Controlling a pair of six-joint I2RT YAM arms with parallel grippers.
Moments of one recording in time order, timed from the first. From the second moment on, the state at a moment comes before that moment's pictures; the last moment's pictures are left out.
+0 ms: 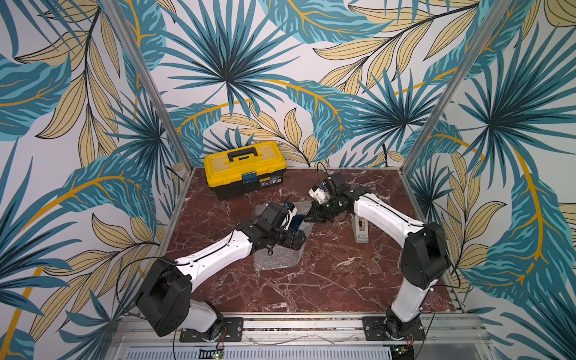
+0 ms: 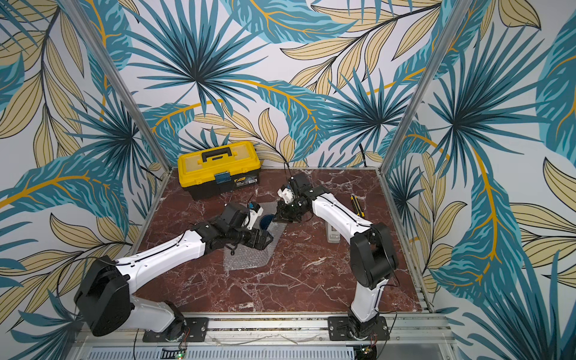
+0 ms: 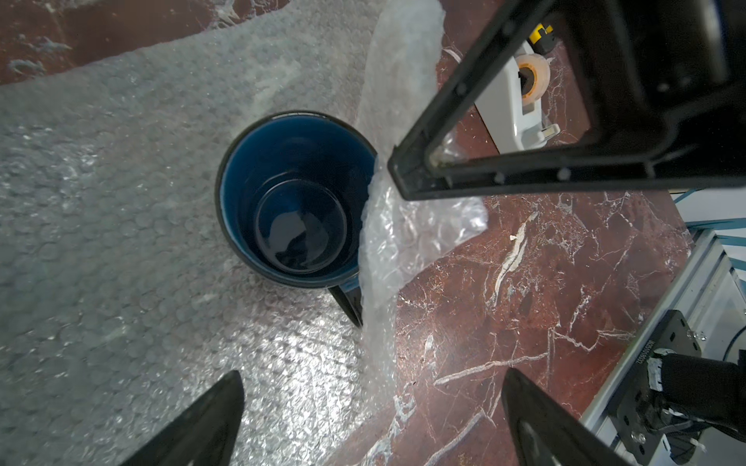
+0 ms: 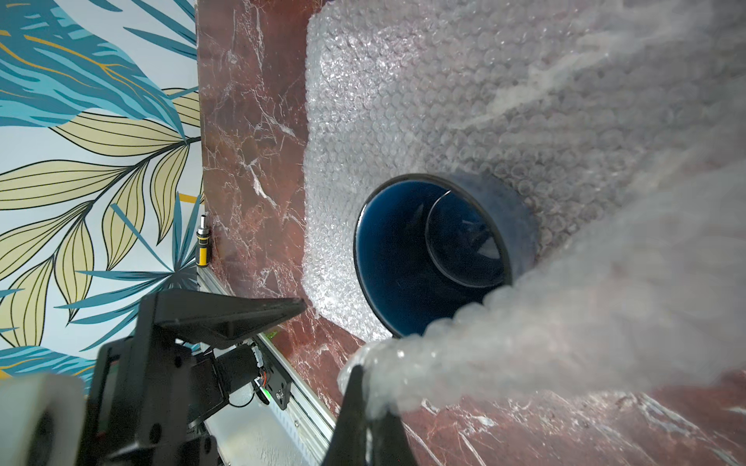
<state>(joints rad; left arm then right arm) -0.68 1.44 0.99 -0.38 0.18 -0.37 0.47 1.82 1.50 -0.74 -0.56 0.48</state>
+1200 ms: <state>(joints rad) -0.58 1.64 1.02 -0.23 -0.01 -0.53 0.47 1.82 1.53 -0.81 -0.44 0.49</state>
